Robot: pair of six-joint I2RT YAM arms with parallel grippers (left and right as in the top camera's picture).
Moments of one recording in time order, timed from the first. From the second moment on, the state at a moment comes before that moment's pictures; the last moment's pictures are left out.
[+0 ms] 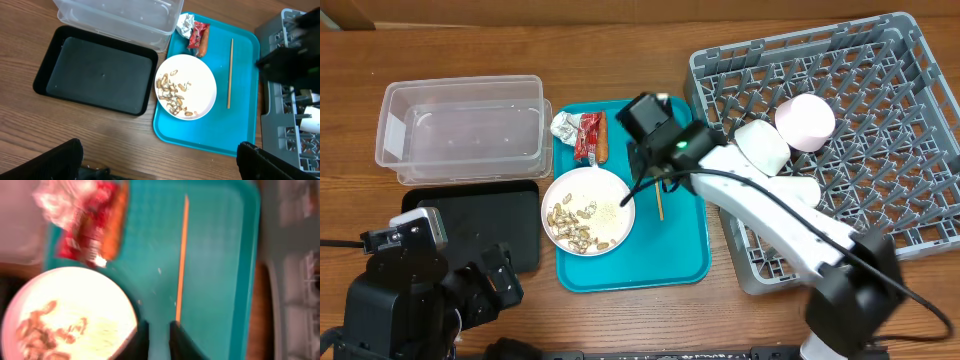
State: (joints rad) left arm -0.33 0.86 1.65 -1.69 -0.22 -0.62; right arm 0.71 1.82 1.58 -0.84 0.16 0.51
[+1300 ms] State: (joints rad) left arm -0.33 0.86 1.65 -1.69 -0.22 -0.62; right arm 0.68 2.04 1.50 -0.80 0.12 0.51
